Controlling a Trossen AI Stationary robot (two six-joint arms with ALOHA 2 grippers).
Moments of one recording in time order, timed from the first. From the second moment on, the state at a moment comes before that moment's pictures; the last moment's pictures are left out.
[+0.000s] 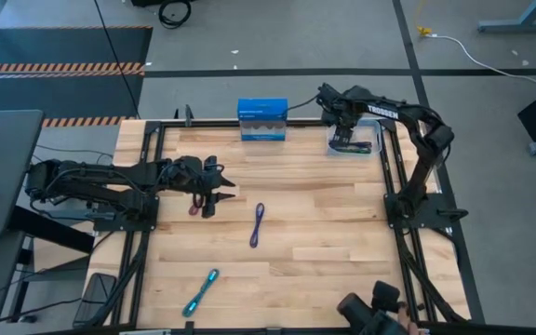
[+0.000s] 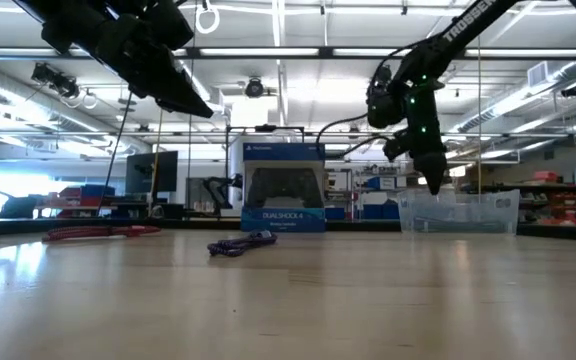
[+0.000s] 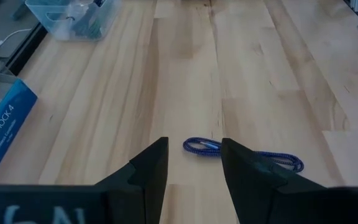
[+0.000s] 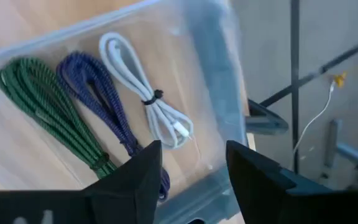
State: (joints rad) left arm 0.12 1.05 0.60 -0.09 0.03 0.09; right arm -0.84 1.76 1.32 -1.01 0.40 -0.42
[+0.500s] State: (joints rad) left arm 0.12 1.05 0.60 -0.25 -0.48 -0.14; right arm -0.72 1.57 1.32 -0.90 0.07 -0.18
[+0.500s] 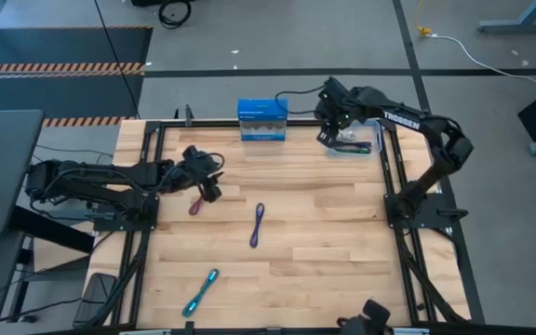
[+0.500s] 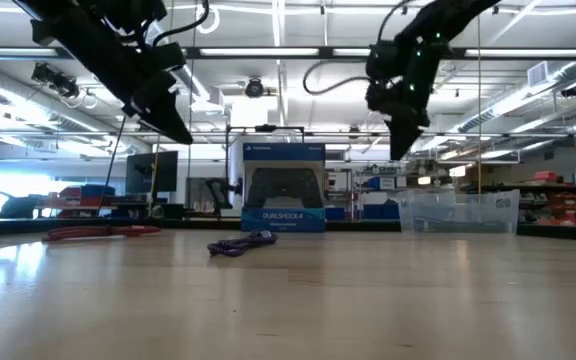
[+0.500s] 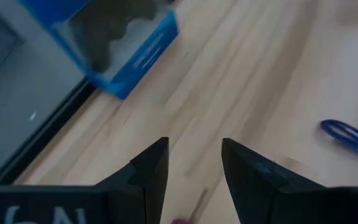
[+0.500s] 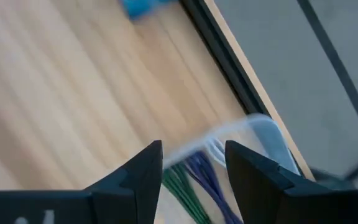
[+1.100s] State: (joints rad) left arm 0.26 1.05 0.60 -0.43 -0.38 -0.33; right arm -0.31 1.55 1.32 -0.58 -0.11 -0.05
